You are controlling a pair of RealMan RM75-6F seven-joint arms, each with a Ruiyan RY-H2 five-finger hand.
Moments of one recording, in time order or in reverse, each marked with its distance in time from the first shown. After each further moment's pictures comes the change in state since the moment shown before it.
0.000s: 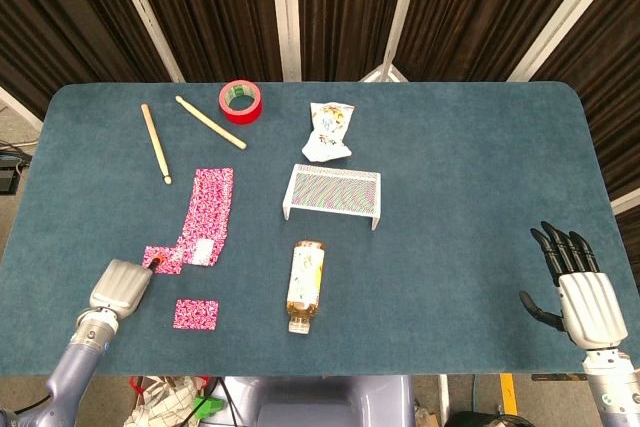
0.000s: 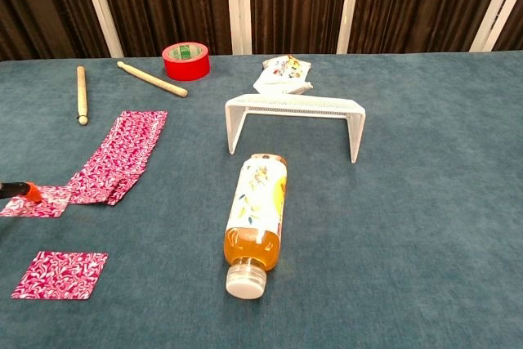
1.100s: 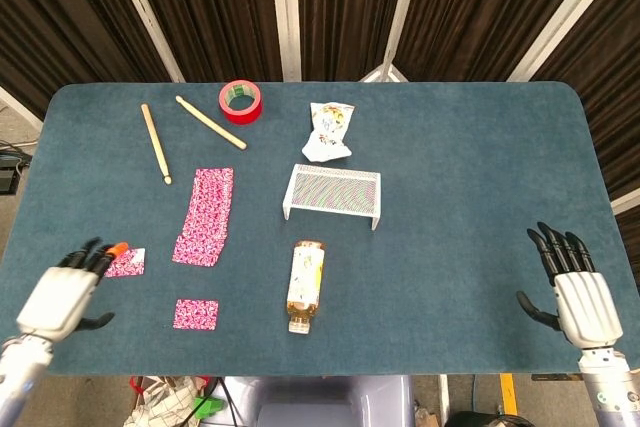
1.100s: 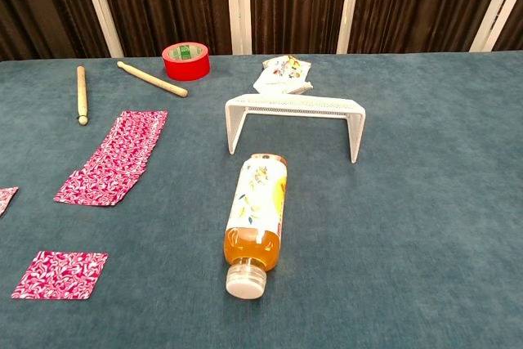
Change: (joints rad) left arm 0.259 0.320 0.069 -0.172 0.630 0.342 -0.630; right arm 0.002 -0.013 0.004 -0.003 0.016 -0.007 -0.029
